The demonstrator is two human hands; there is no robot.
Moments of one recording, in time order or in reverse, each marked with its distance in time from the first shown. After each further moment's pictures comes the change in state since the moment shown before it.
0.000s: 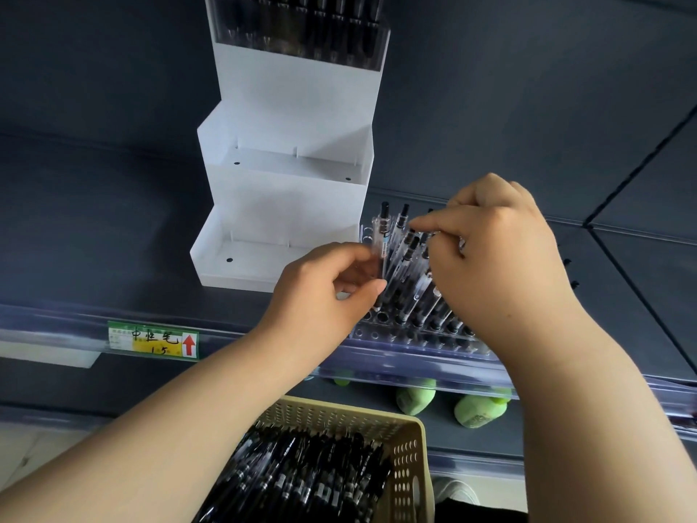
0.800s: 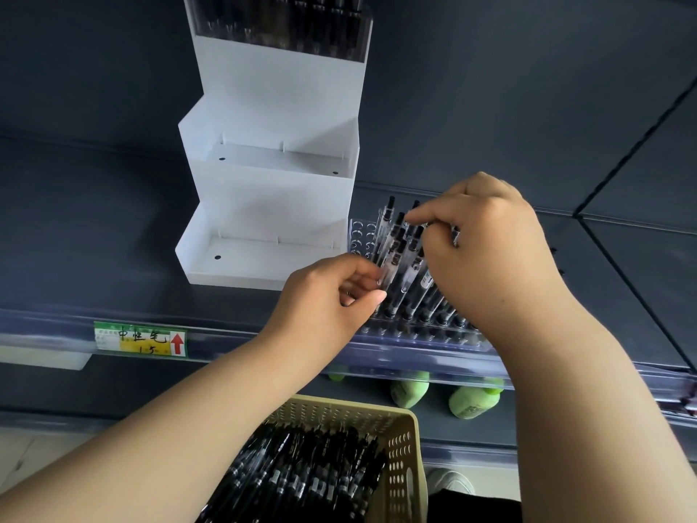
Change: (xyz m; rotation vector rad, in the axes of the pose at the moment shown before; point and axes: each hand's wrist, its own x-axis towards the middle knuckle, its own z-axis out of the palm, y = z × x) left_hand -0.004 -0.004 0.015 0.110 -0.059 -0.038; right_hand -0.001 0.008 -0.003 0.038 -0.091 0.082
